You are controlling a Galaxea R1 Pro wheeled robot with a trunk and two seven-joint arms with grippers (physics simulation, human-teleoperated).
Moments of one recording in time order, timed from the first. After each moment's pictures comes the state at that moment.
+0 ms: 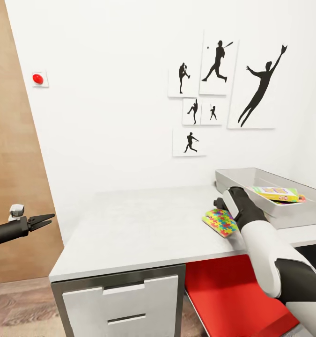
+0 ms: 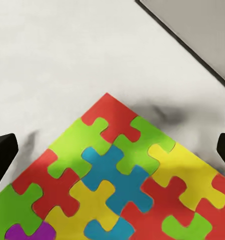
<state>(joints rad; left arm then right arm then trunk) -0.82 0.50 0.69 -0.66 -0.35 0.74 -1.56 -1.09 -0.04 -0.12 -0.59 -0.17 0.80 -0.40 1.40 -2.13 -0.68</state>
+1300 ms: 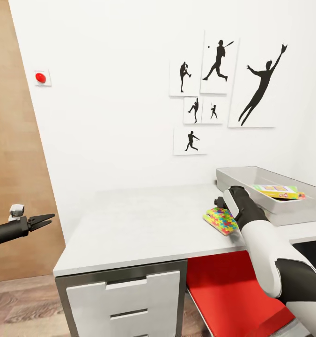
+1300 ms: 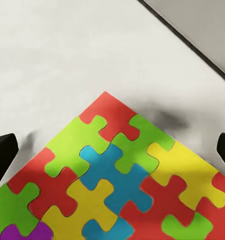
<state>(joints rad) -0.82 0.50 0.69 -0.66 -0.35 0.74 -1.56 -1.10 -0.04 -0.12 -0.60 -0.16 0.80 -0.40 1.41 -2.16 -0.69</state>
